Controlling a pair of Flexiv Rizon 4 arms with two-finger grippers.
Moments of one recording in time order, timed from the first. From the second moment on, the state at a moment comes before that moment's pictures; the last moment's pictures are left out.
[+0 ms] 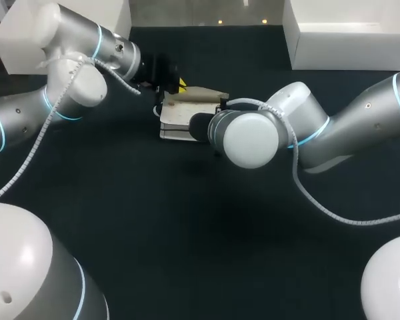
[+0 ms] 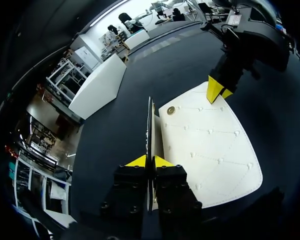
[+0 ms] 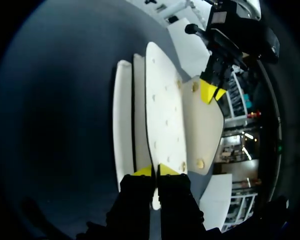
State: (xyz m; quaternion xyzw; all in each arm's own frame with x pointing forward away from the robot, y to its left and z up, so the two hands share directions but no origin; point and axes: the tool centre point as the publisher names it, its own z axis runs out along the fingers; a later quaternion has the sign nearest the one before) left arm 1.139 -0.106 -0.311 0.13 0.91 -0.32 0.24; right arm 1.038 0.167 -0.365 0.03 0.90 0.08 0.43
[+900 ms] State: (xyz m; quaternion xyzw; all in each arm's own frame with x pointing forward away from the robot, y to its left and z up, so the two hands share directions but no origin) left arm 1.096 -0.098 -0.343 0.18 0.88 -0.33 0.29; right arm 1.037 0.167 -0.365 0.03 0.90 0.08 0.43
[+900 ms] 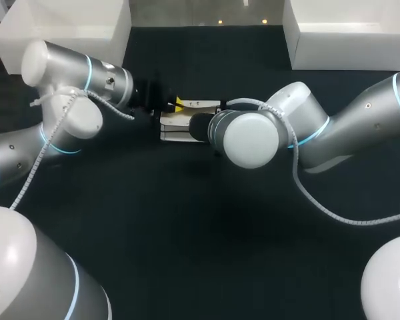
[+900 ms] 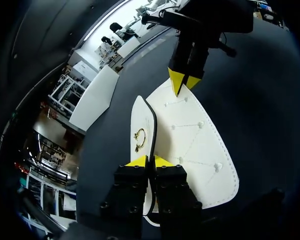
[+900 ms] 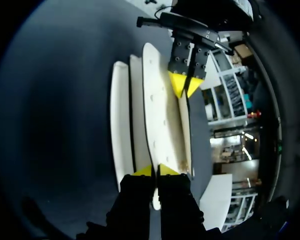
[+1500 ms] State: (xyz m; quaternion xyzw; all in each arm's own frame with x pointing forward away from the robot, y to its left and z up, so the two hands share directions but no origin) left arm 1.093 -0.099 -0.345 0.18 0.88 -0.33 0.30; right arm 1.037 0.167 -0.365 0.03 0.90 0.08 0.43
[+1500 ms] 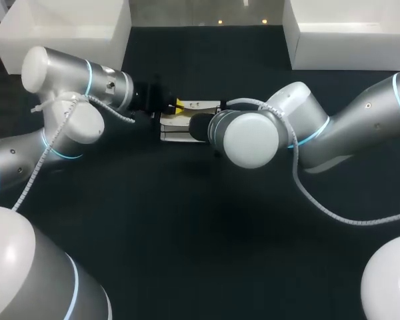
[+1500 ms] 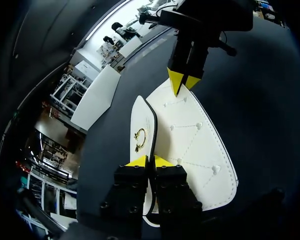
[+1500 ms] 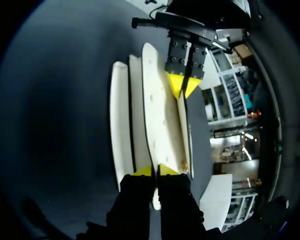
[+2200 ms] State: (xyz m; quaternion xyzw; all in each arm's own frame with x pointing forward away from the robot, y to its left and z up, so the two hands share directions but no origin) left arm 1.091 -0.103 -0.355 0.19 0.88 -0.33 0.28; right arm 1.038 0.167 -0.366 0.03 0.90 0.08 0.43
